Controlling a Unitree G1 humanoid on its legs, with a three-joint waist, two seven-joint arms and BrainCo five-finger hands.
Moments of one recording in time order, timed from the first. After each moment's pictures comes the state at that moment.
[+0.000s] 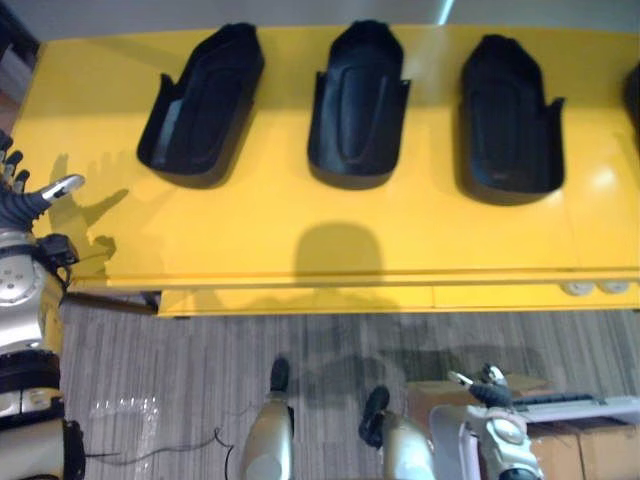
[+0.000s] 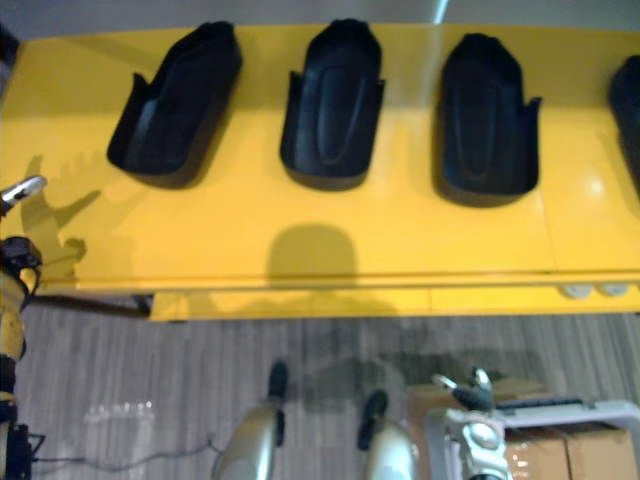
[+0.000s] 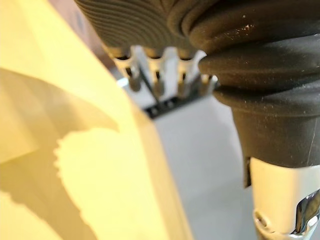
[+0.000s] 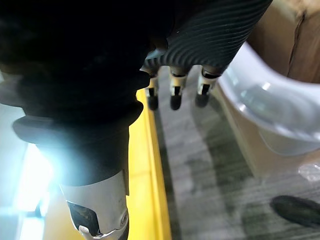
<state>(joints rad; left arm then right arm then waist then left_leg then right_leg) -0.44 0.86 0.24 0.54 -0.49 -0.22 0.10 -0.06 -0.19 -0.30 0.88 0.07 -0.15 -0.10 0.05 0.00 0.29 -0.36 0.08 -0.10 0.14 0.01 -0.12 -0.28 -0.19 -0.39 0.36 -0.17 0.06</state>
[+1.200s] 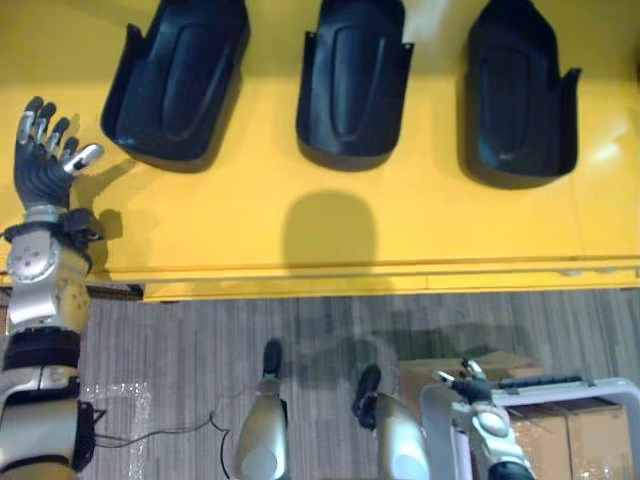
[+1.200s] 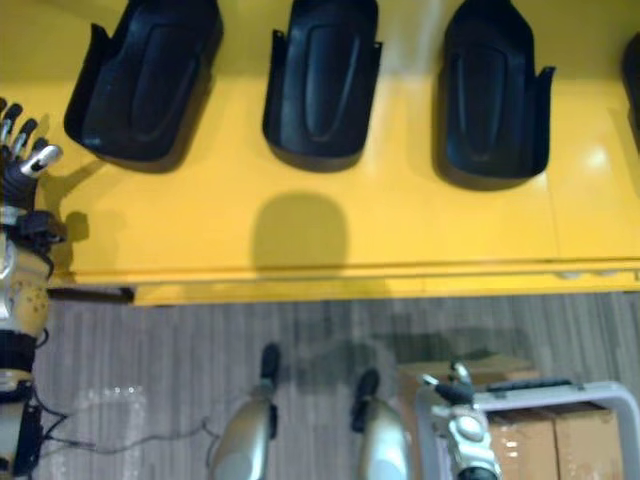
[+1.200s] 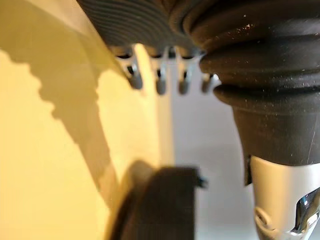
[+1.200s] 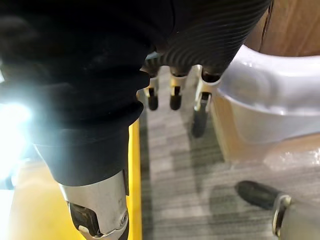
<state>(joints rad) -0.58 0.81 0.10 0.54 -0.74 -0.26 -0.01 -0.09 -0.16 -0.23 0.92 0.07 -0.15 -0.06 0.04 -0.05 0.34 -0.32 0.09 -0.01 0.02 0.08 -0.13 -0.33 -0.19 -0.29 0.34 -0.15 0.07</state>
